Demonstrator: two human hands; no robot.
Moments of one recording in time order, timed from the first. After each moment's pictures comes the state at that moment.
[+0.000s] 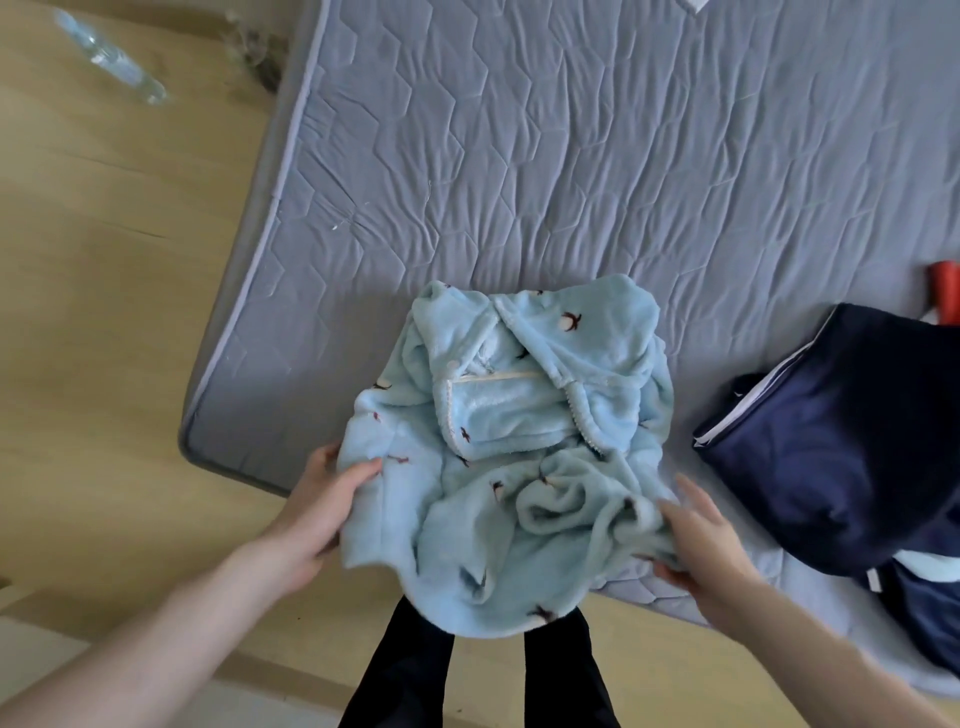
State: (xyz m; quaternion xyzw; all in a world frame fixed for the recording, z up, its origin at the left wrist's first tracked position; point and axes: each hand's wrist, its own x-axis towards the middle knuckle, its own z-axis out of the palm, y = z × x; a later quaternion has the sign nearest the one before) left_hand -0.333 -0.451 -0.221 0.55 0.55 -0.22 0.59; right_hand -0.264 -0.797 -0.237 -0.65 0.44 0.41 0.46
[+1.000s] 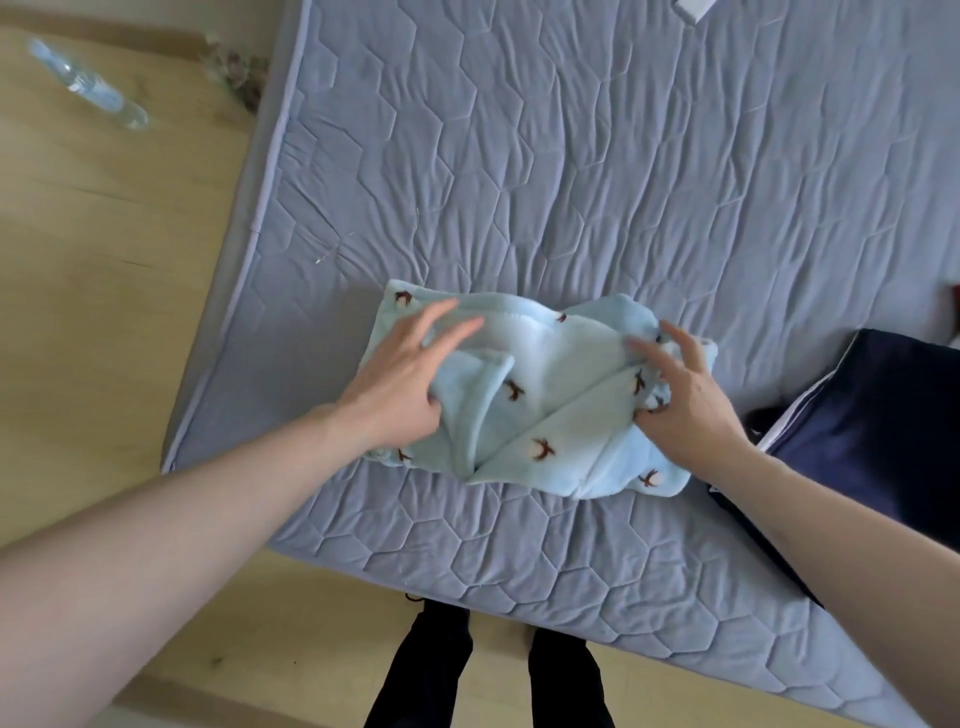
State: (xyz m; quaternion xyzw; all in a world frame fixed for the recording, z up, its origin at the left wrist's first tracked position) left_hand -0.163 -0.440 -0.299 0.94 -0.04 -0.22 0.26; right_hand -0.105 -0.774 -0.312 -0.92 -0.06 0.28 0.27
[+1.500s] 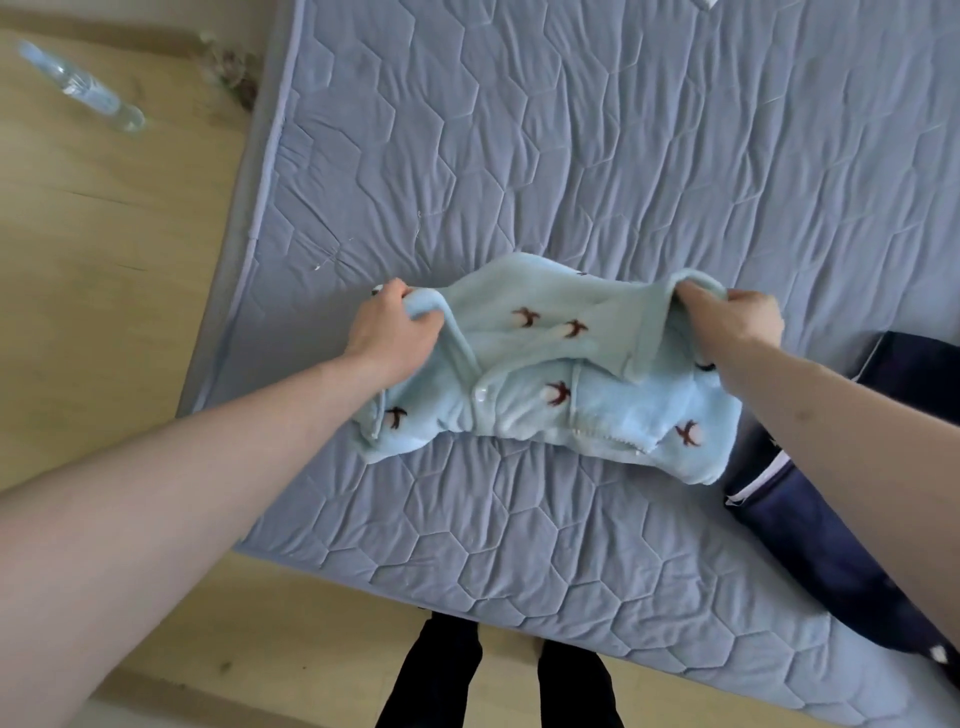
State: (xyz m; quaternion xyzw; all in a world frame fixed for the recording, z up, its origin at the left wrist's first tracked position) left_hand -0.100 -0.427 -0.314 0.89 0.28 -0.20 0.31; right_hand -0.011 -0.745 -0.303 -0.84 0.33 0.22 0.36
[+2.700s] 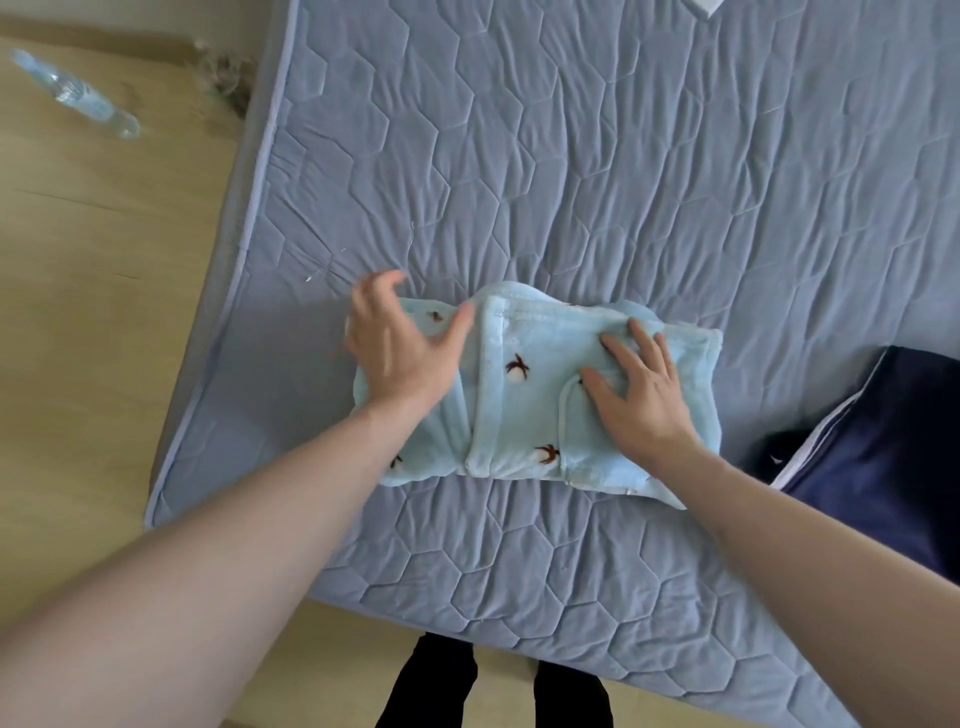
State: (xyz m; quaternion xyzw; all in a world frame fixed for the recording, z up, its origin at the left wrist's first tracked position) left_hand -0.104 -0.463 -0.346 0.89 0.34 0.07 0.30; right_hand -0.084 -0.721 -0.347 -0.91 0.01 0.29 0.29
